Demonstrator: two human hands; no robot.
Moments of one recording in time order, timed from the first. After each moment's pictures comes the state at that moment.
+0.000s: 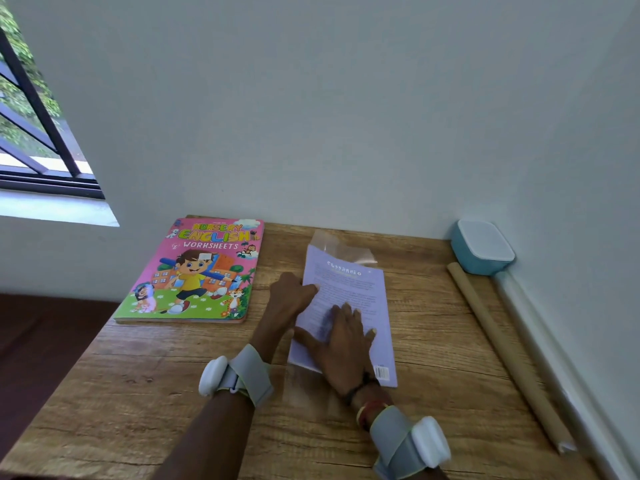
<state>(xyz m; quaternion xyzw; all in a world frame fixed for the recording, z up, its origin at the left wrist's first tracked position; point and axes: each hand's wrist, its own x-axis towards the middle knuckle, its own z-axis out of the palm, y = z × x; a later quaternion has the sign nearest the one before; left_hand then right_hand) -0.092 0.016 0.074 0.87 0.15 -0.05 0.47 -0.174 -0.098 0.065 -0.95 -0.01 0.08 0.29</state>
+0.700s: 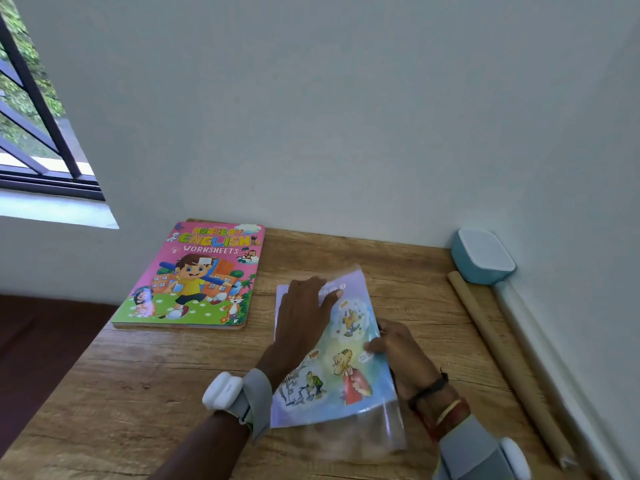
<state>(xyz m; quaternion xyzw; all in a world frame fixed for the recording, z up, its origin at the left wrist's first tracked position) -0.123 -0.009 0.067 0.91 0.00 0.14 0.38 -0.174 -0.174 0.106 -0.70 0.07 0.19 0.69</state>
